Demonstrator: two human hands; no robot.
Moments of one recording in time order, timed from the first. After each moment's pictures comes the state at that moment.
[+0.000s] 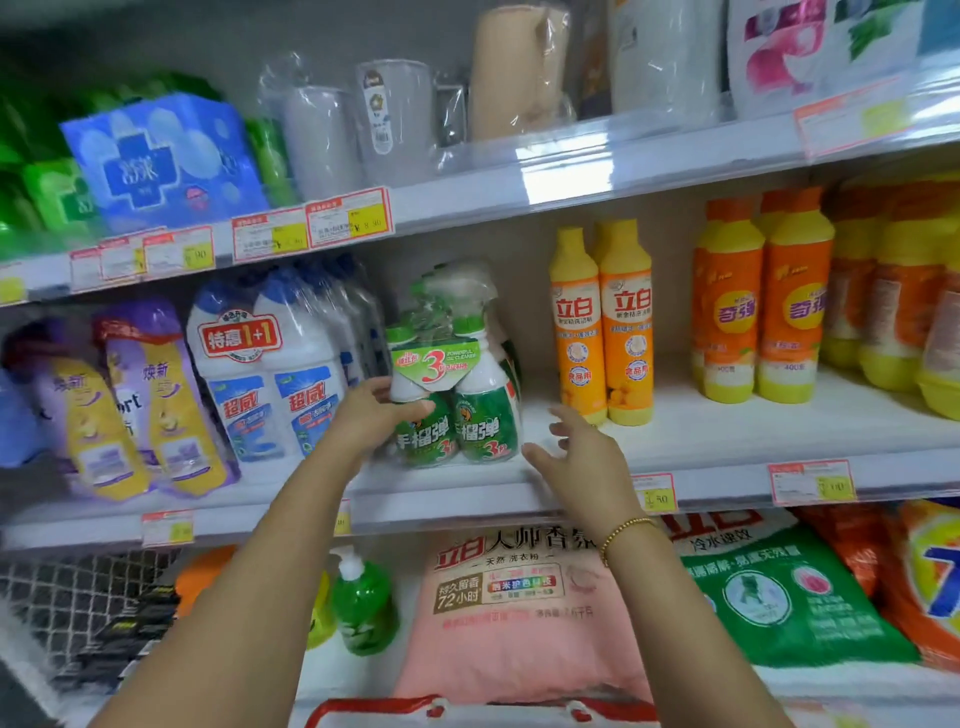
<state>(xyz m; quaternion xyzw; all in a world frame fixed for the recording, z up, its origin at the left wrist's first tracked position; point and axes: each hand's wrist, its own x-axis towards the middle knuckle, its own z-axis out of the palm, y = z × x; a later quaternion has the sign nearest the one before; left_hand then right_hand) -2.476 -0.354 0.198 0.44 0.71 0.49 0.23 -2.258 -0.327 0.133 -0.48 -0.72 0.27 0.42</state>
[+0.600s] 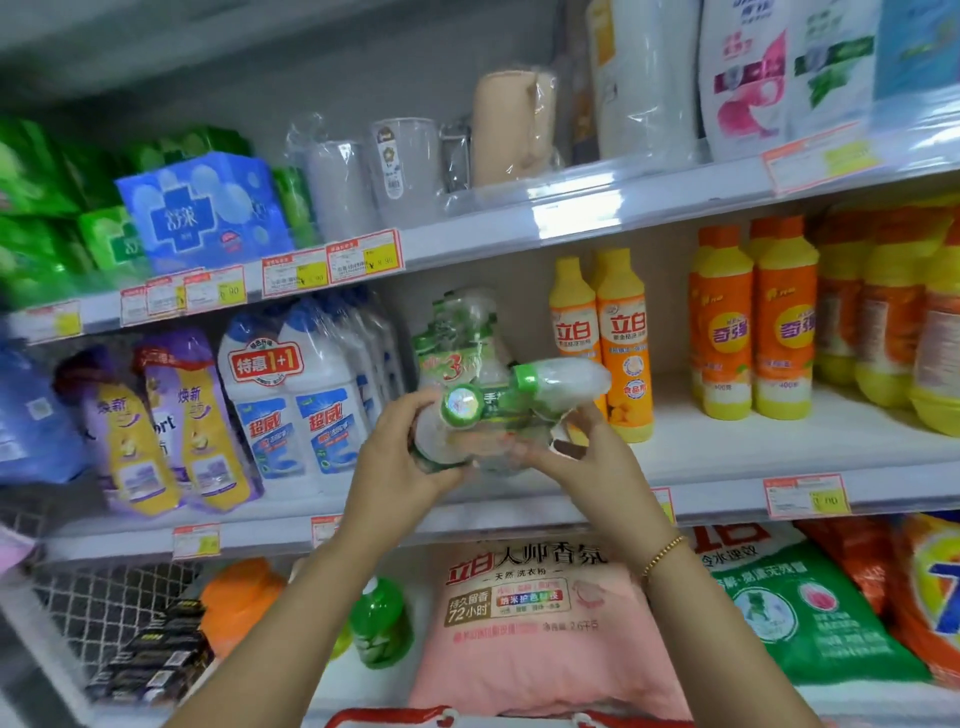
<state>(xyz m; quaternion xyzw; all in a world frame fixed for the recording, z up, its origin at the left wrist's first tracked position) -2.426 -0.418 0.182 0.65 0.57 0.50 -0.04 -2.236 -0.368 0.169 -0.30 -0.65 0.45 0.53</state>
